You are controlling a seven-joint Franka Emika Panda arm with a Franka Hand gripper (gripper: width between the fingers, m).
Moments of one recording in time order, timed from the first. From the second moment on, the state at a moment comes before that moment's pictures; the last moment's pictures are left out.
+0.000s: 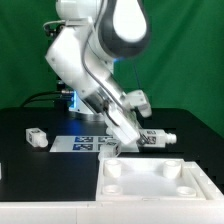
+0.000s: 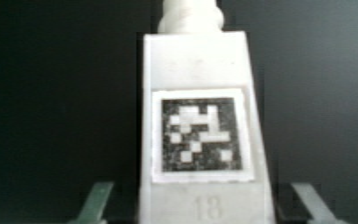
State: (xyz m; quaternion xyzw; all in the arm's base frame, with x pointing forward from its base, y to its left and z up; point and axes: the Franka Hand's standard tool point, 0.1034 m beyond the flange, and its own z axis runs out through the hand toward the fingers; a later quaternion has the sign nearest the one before) arm 0.401 0.062 0.044 -0.65 0.68 0.26 0.23
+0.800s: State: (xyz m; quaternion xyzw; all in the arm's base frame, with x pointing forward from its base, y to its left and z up) arm 0.448 0.014 0.080 -0.67 0.67 0.08 0.32
